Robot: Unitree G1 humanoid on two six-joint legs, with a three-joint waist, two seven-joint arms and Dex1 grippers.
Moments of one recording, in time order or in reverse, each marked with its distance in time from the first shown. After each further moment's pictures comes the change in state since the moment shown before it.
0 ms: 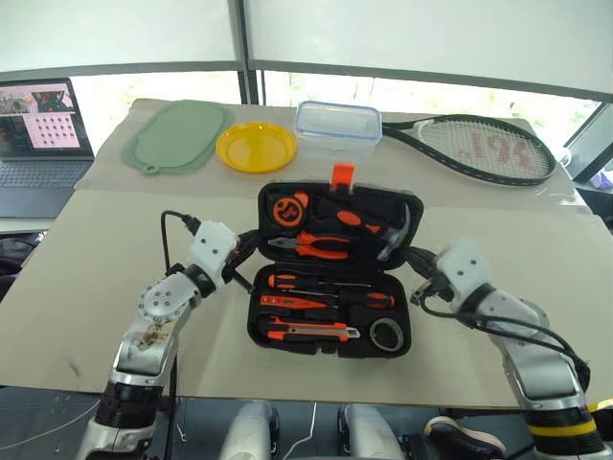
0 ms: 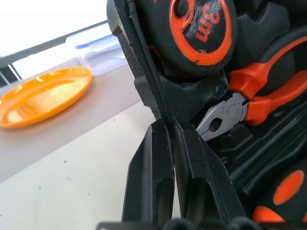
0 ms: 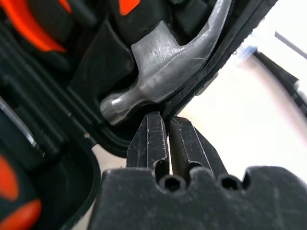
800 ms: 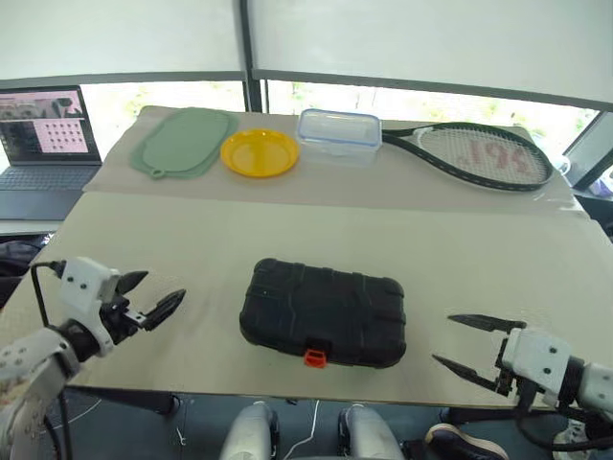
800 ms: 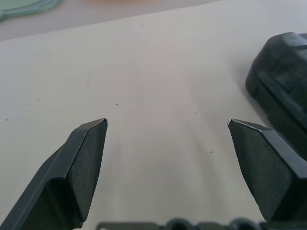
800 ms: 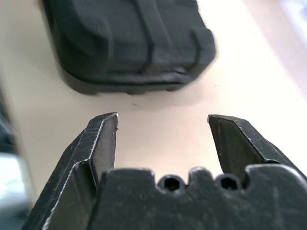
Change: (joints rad) left arm 0.358 0.312 0.497 -0.227 -0.427 0.513 -0.127; right arm 0.631 -0.348 -0.329 -0.298 0.351 -0.044 0.427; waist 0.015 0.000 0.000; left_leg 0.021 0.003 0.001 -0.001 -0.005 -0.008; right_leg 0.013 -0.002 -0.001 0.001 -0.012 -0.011
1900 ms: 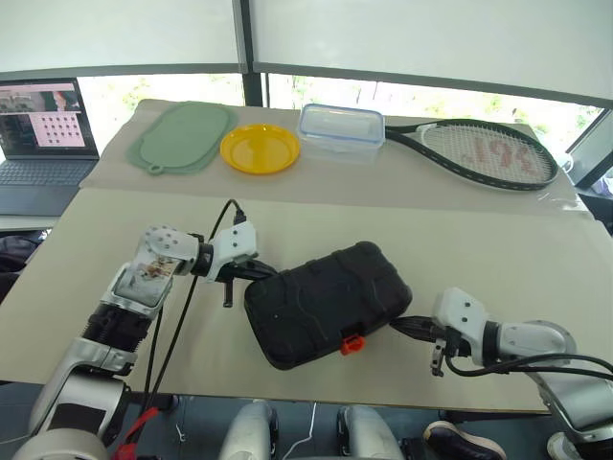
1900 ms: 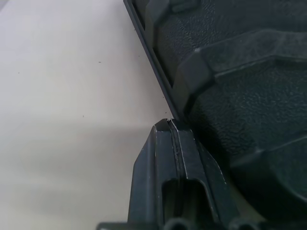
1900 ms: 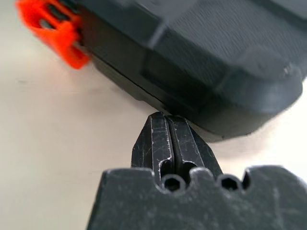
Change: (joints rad) left arm -0.795 -0.074 -0.748 0.626 0.418 -0.428 -0.618; right arm -0.503 0.108 0.374 0.163 -0.113 0.288 -0.039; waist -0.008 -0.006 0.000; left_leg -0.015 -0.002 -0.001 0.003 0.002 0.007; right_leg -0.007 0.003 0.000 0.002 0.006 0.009
